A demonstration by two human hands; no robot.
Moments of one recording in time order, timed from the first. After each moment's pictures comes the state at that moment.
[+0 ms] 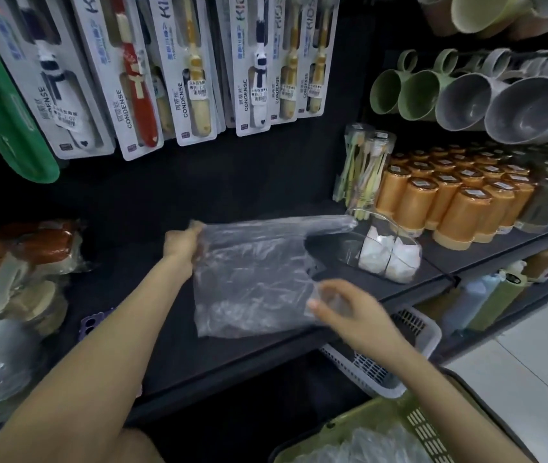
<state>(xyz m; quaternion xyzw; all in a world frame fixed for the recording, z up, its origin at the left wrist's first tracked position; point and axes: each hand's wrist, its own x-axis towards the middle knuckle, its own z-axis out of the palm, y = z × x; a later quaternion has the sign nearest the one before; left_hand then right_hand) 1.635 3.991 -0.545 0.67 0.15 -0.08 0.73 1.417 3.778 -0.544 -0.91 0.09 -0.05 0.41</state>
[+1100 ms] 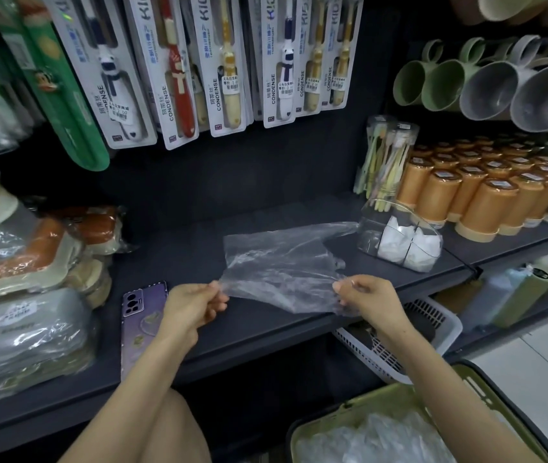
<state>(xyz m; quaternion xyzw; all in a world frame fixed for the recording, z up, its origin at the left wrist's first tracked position) 1.507 4.037 -0.564 0.70 0.16 -0.11 0.69 1.435 3.776 -0.583 -0.75 0.17 -0.10 0.64</state>
